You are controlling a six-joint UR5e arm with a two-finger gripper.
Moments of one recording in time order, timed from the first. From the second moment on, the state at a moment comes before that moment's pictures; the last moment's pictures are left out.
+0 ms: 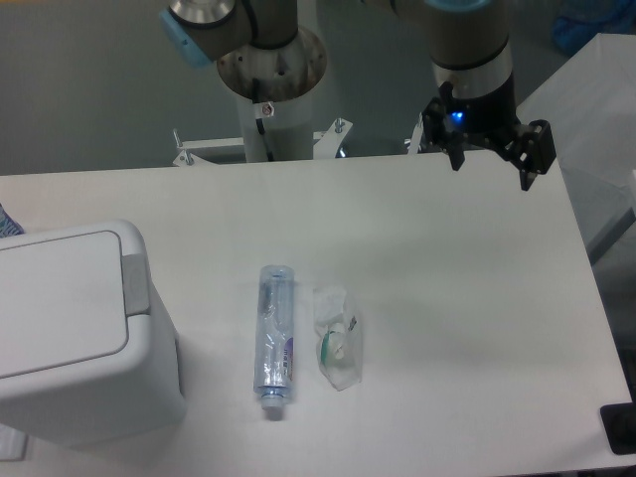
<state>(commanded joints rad) 2.64 -1.69 -1.50 -1.21 1.78 1.29</state>
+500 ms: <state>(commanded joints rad) 2.54 -1.71 -1.49 -1.21 1.87 1.20</state>
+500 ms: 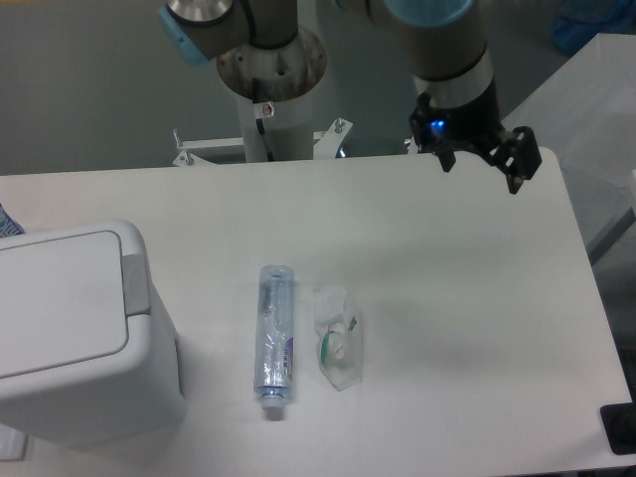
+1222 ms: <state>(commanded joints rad) 2.33 -1.87 -1.33 -1.21 1.86 0.43</state>
